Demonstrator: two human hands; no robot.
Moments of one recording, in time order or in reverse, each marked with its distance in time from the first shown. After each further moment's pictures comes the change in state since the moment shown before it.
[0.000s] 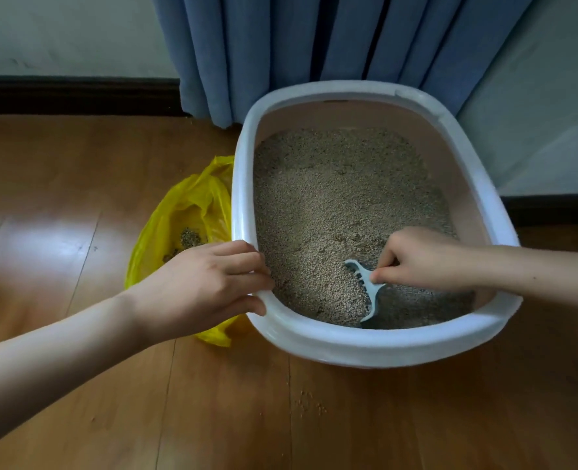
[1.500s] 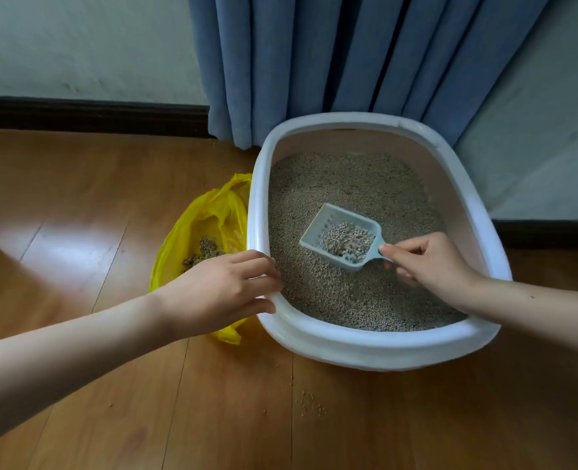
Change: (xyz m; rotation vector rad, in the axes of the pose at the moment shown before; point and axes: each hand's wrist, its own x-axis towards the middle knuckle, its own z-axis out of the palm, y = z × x) left_hand -0.006 0.011 0.000 0.033 -0.021 -0.064; right_hand -0.017 0.001 0.017 0.911 0.514 0.147
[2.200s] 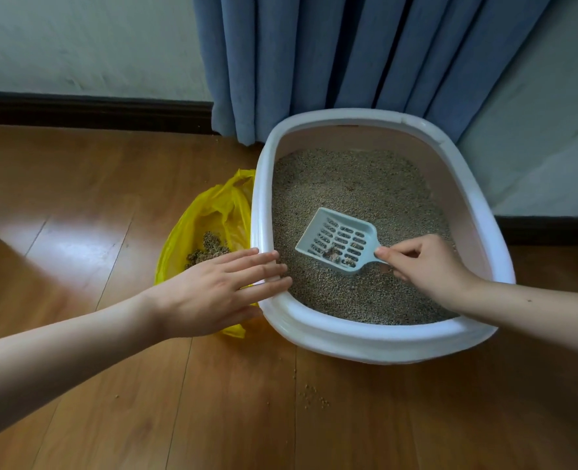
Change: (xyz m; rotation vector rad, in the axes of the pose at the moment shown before) left_hand -0.022 -0.009 0.009 0.201 -0.105 0.072; right_hand -0.011 -0.007 0.009 -0.142 -0.004 -0.041
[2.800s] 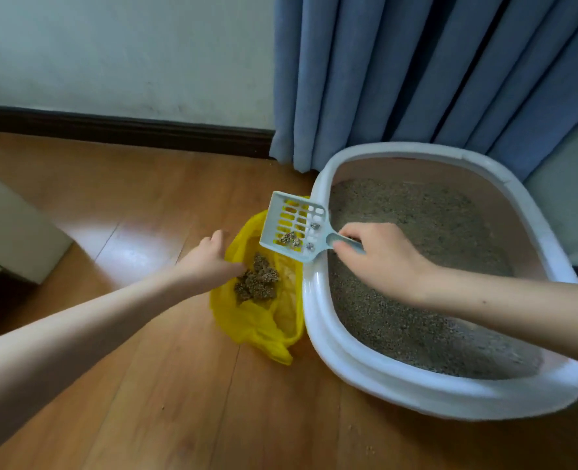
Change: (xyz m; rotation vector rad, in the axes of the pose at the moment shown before) left_hand -0.035 -0.072 -0.003 -0.569 -0.110 -1.333; right_hand 0.041 -0.118 0.075 -0.398 -0.097 -0.375
